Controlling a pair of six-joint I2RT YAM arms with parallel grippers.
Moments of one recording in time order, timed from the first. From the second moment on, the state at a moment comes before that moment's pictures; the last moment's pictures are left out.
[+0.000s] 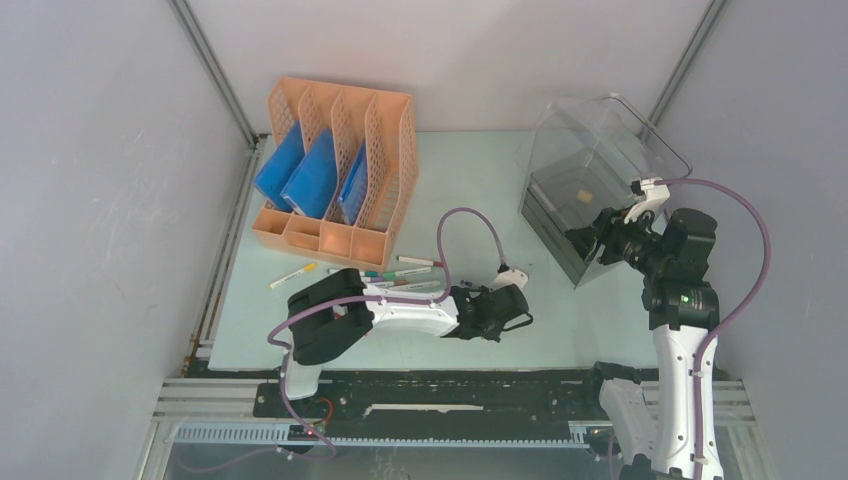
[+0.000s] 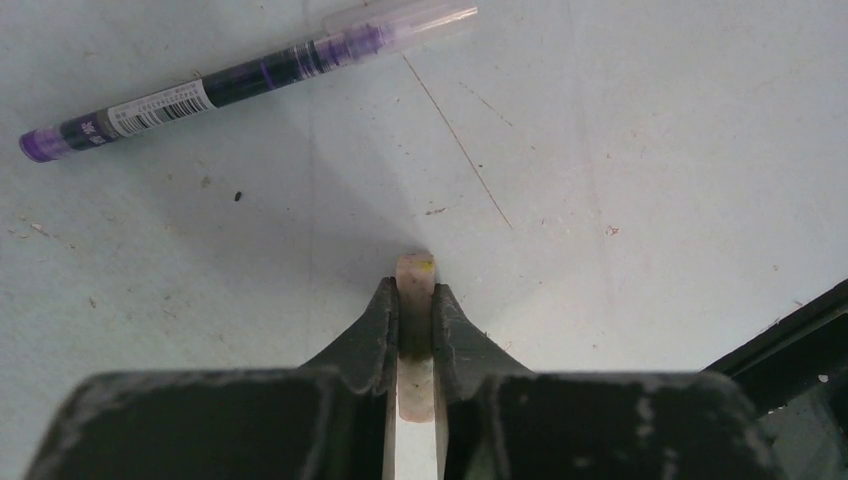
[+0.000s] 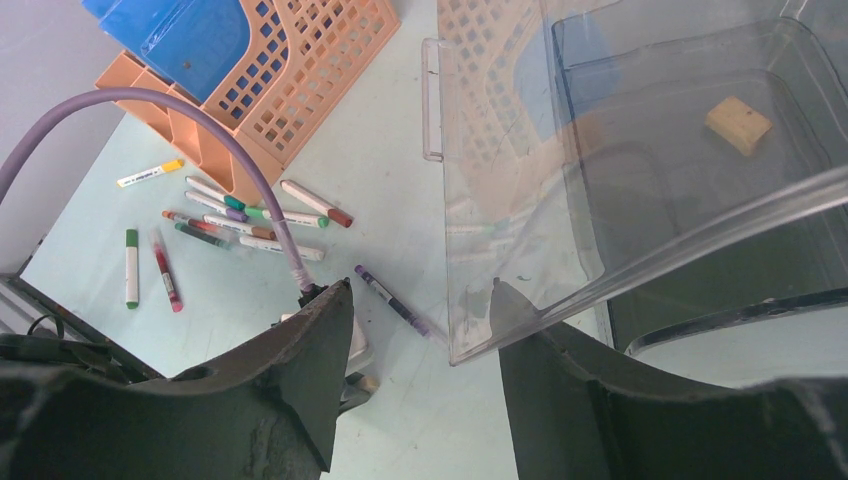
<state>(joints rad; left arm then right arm) -1.26 1.94 1.23 -0.30 -0.32 -0.58 -0.18 0.74 0.92 -0.54 -0.68 0.09</state>
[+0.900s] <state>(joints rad) -1.18 1.72 1.00 0.12 -0.27 -0.62 -0.18 0.74 0.92 -0.54 -0.68 0.09</state>
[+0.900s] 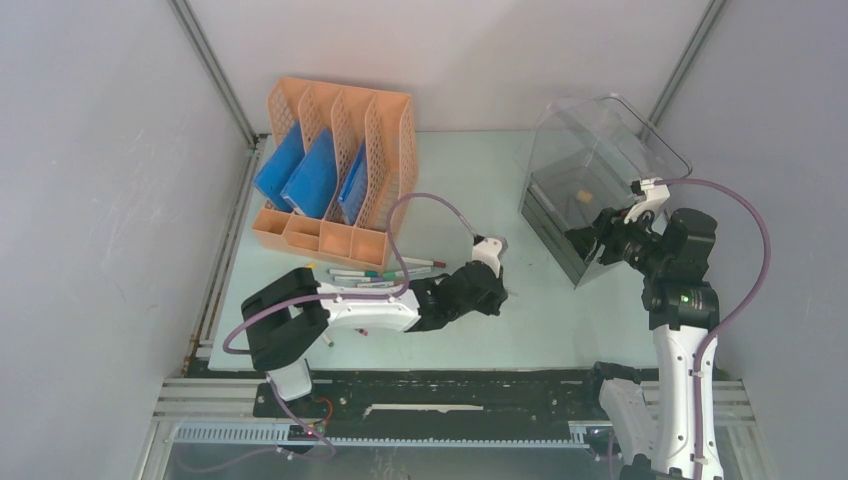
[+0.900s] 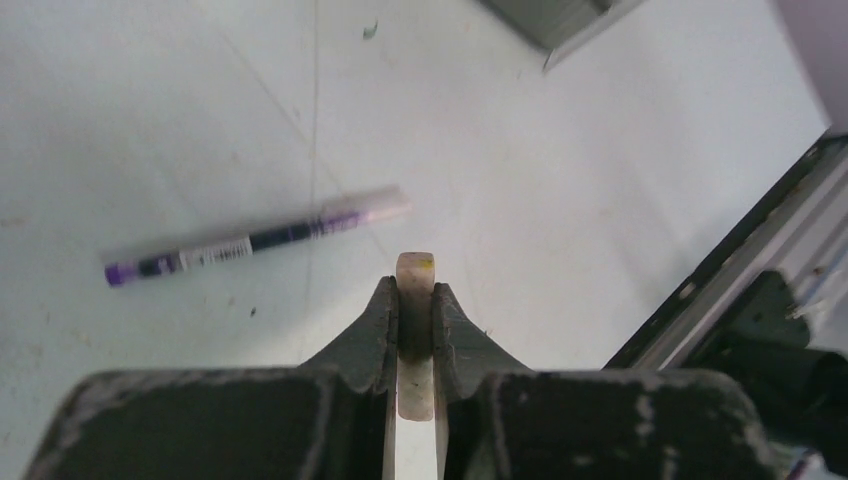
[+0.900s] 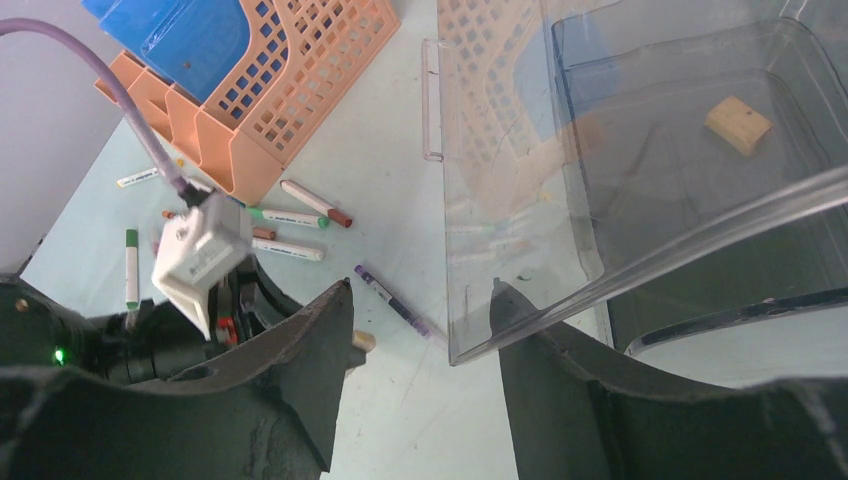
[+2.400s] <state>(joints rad) -0.87 2.31 1.56 0.92 0.13 -1.37 -0.15 0.74 0.92 -0.54 -0.65 0.08</state>
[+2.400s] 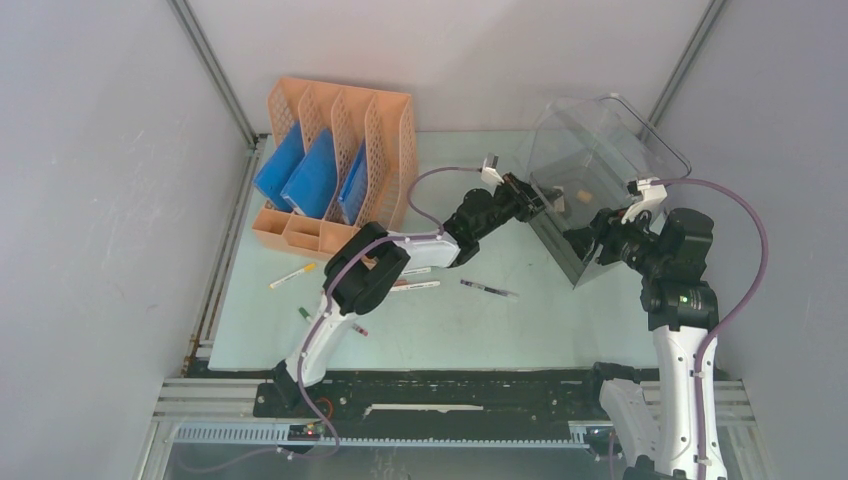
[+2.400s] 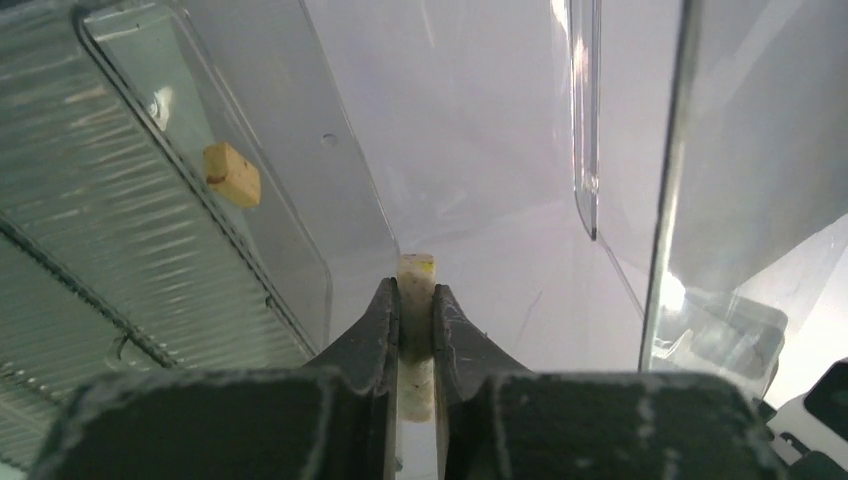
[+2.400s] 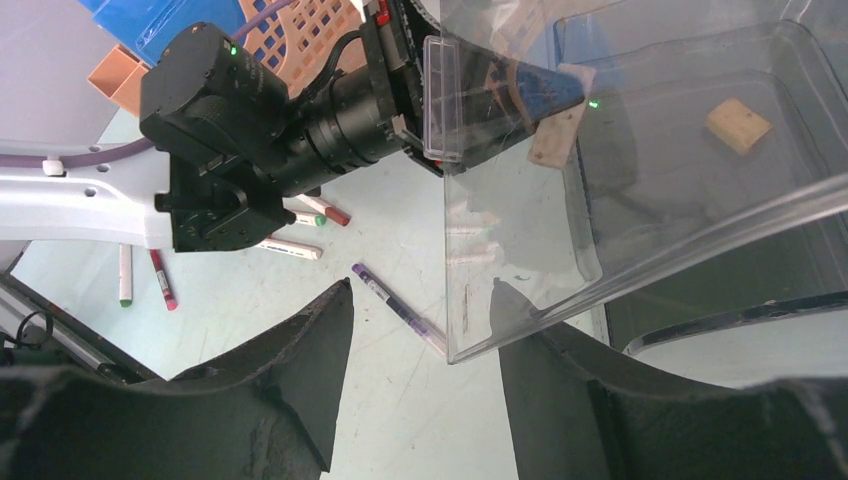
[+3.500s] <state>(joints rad) -0.89 2.33 1.83 0.40 -0.13 -1.46 -0.15 0.73 0.92 -0.54 -0.64 0.08</state>
